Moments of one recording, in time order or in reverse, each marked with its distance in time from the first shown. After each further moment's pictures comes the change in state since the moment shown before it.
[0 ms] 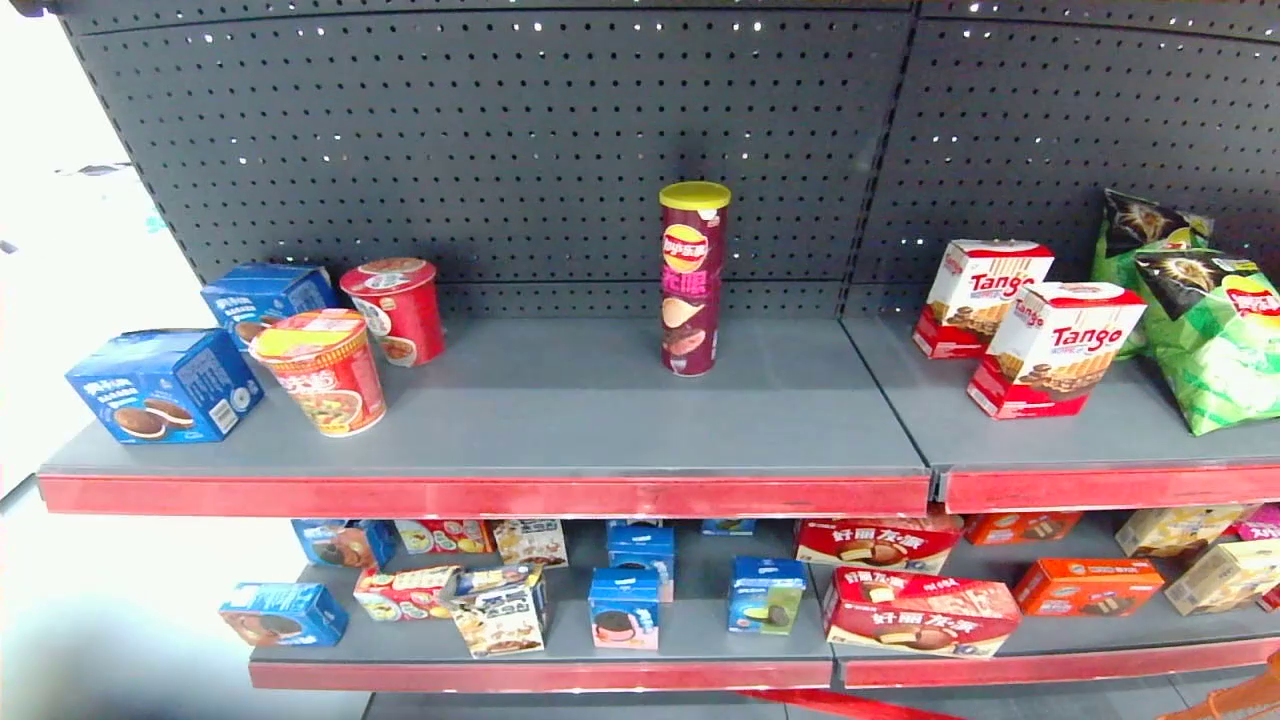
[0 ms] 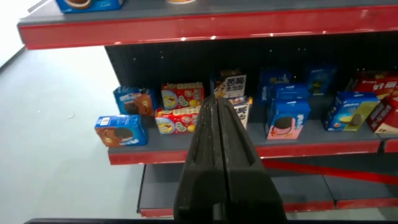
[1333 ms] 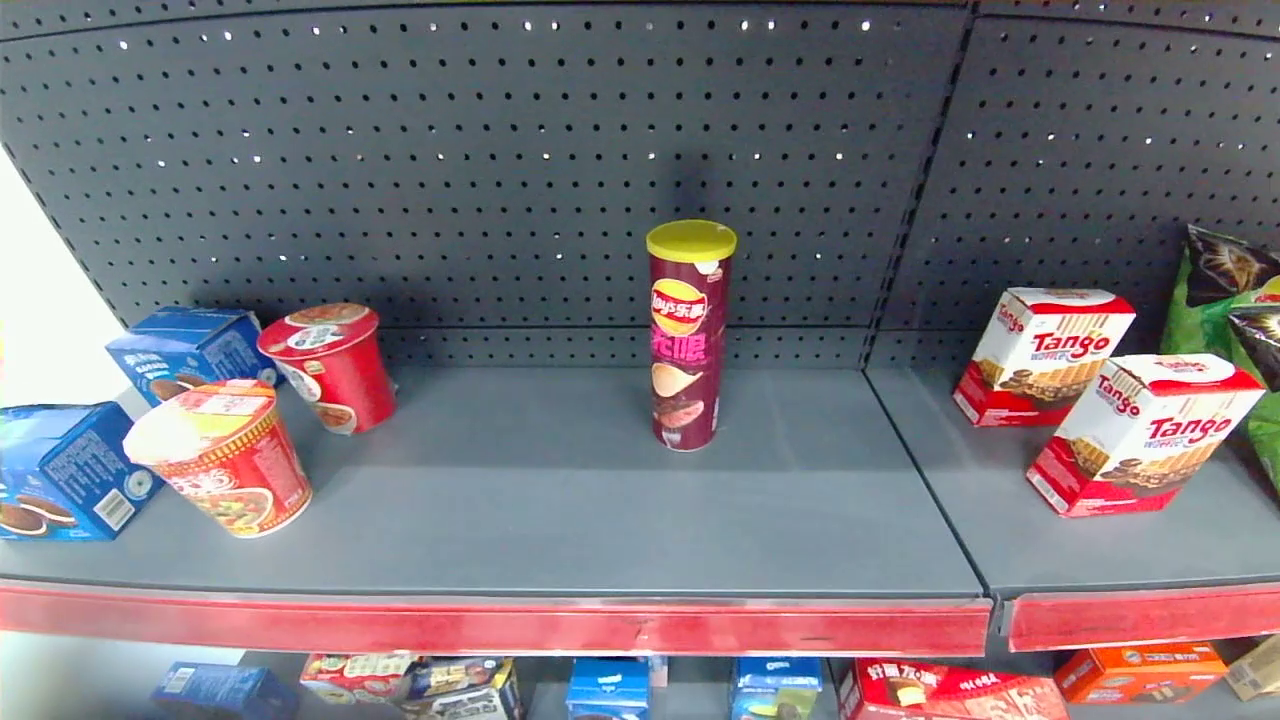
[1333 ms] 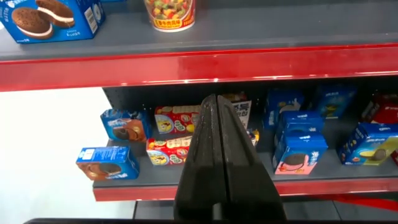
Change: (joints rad) left arm -0.001 0.000 0.000 0.000 0.000 -0.001; right arm 0.001 -0.006 0.001 0.004 0.001 0.000
